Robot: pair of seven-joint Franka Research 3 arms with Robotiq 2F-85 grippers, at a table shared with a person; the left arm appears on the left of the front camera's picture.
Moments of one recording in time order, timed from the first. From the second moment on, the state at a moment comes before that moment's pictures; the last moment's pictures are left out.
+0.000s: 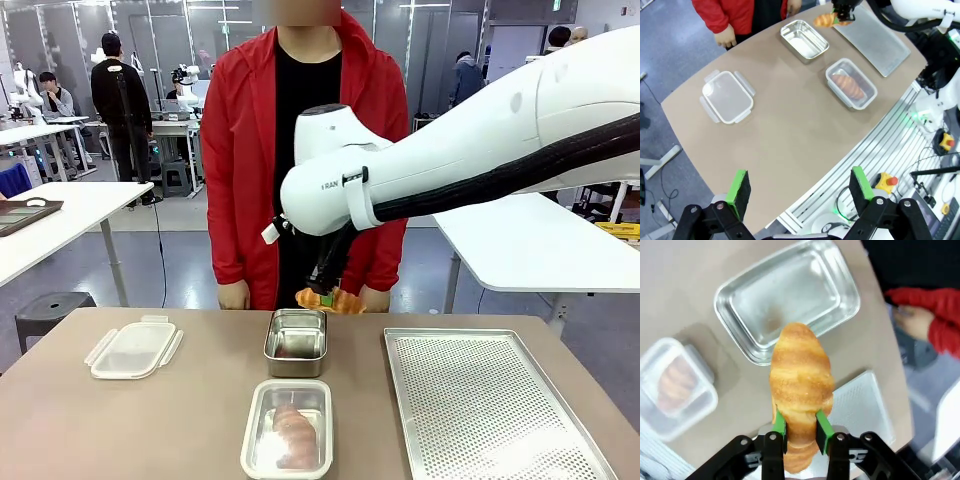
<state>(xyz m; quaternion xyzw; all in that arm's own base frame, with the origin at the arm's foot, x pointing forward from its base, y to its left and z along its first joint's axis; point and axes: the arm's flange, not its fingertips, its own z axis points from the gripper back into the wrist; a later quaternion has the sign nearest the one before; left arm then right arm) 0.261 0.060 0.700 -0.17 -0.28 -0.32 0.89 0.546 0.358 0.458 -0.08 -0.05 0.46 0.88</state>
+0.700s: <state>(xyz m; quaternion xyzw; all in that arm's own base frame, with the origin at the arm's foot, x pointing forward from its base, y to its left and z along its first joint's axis) 0.261 0.060 0.700 -0.17 -0.28 -0.32 0.89 0.572 0.417 0.422 -0.06 -0.06 0.05 1.00</state>
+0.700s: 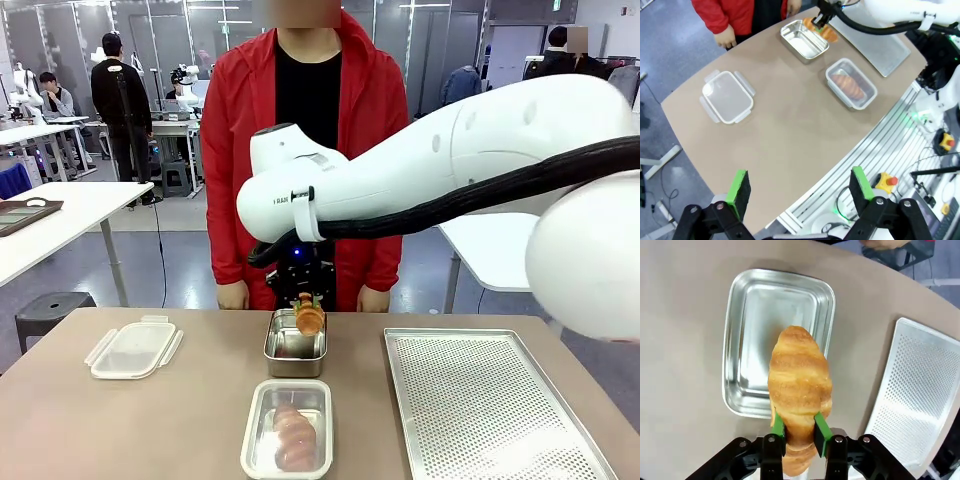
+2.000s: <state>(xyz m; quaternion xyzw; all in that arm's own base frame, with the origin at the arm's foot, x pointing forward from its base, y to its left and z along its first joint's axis) 0.261 0.060 0.700 -0.17 -0.28 -0.32 0.89 0.591 0.430 0.369 -0.04 -0.07 0.02 1.00</state>
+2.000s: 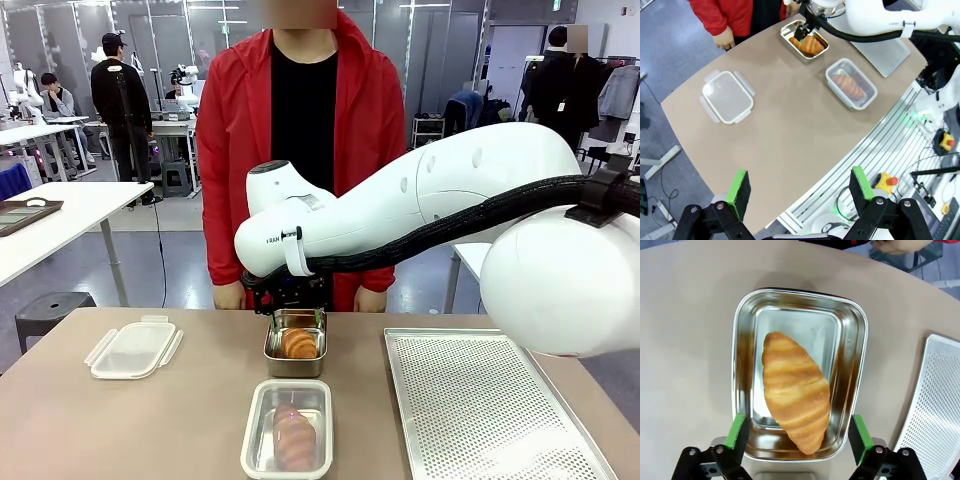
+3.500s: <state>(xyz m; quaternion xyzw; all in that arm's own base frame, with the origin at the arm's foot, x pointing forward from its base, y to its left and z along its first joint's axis) 0.261 0.060 0.700 -0.17 -0.28 -0.32 0.89 0.580 0.383 0.477 0.05 -0.10 0.04 0.99</state>
